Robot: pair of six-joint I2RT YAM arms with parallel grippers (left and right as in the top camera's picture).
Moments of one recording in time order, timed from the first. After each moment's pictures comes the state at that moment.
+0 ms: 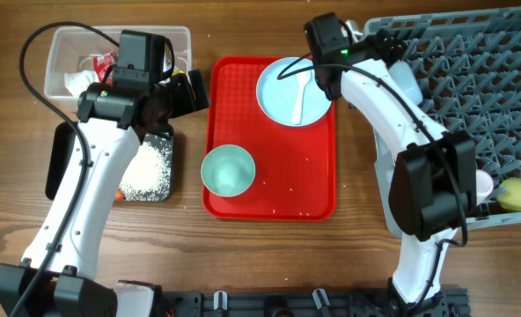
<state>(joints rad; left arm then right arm) -0.18 1.52 1.40 -0.87 0.03 -0.44 0.35 2.07 1.69 -0.83 1.07 -0.44</state>
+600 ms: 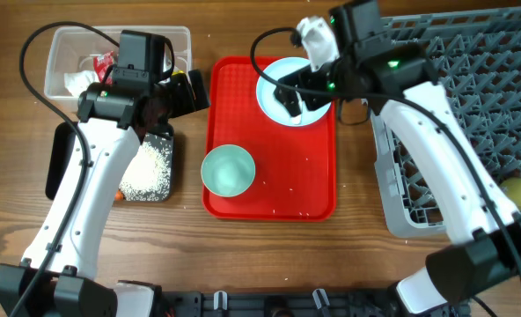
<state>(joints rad) -0.18 1.52 1.40 -0.87 0.03 -0.44 0.39 1.73 1.69 -1.00 -0.35 -0.01</state>
